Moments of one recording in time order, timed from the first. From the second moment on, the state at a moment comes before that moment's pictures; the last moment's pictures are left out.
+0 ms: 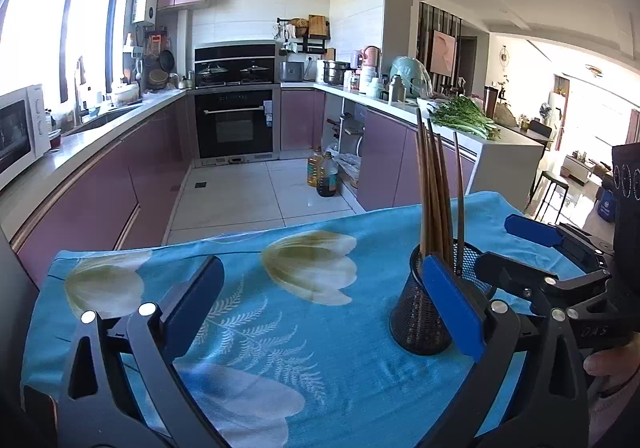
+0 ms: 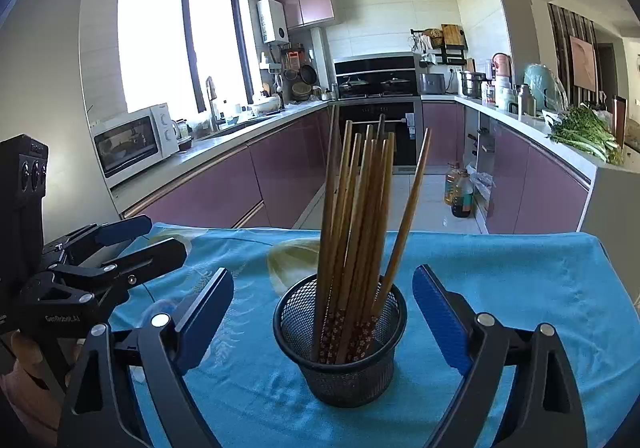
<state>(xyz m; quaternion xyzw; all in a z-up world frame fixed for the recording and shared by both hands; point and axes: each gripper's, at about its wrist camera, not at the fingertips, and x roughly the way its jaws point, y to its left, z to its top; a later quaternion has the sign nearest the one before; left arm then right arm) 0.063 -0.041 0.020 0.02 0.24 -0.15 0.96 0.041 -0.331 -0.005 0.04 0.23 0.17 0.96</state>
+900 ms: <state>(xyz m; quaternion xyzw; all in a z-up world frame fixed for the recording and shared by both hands) -0.027 0.001 0.029 0.00 0.12 -0.01 0.99 -0.013 -0.318 0.001 0.02 0.12 0.13 0.98</state>
